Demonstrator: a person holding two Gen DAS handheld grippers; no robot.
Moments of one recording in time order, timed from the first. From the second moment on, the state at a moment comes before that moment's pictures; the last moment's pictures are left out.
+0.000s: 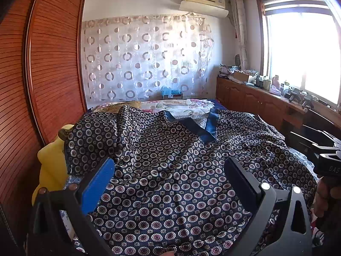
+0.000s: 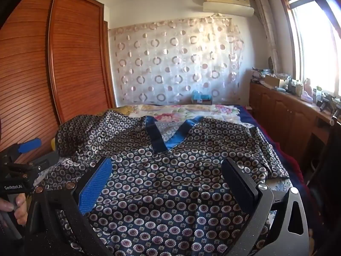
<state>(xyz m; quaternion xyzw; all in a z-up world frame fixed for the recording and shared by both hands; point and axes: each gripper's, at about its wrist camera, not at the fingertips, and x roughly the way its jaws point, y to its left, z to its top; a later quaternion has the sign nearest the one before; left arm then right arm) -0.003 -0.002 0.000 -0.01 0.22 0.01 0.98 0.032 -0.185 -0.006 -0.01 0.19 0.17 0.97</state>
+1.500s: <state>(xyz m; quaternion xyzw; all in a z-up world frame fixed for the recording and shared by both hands) -0.011 -0.009 0.009 -0.01 0.20 0.01 0.98 0.033 -0.184 -0.005 0.00 0.19 0.17 0.97</state>
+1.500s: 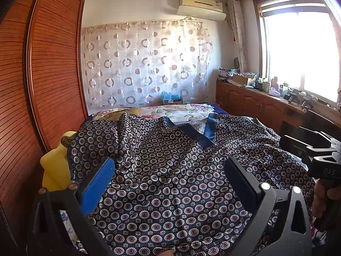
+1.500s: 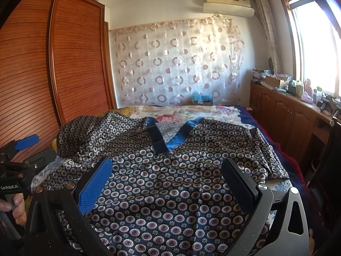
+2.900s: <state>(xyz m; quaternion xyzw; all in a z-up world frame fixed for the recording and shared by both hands) 0.042 0.023 -0.021 -0.02 0.25 0.00 0.97 0.063 -0.174 -0.025 -0.01 0.22 0.20 0.96</state>
